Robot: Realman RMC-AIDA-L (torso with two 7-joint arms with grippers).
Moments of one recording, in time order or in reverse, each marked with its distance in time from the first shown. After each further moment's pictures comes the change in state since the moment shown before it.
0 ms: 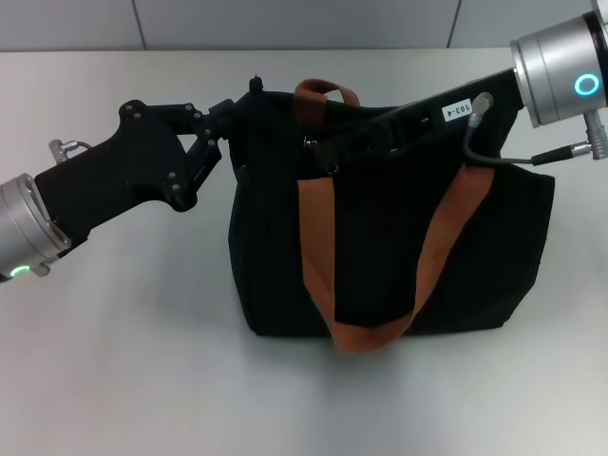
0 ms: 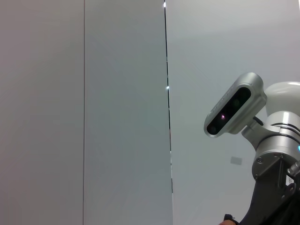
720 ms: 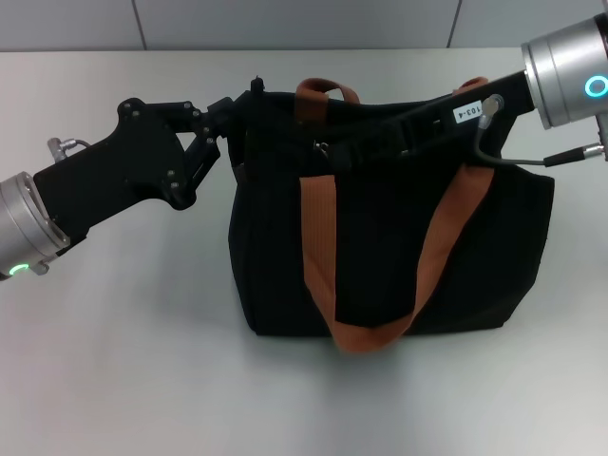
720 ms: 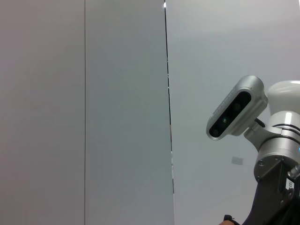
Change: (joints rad) left arm 0.000 0.000 -0.003 0.004 0.000 0.000 0.000; right arm -0.022 0.001 0.000 -0.045 -0.033 0.001 0.034
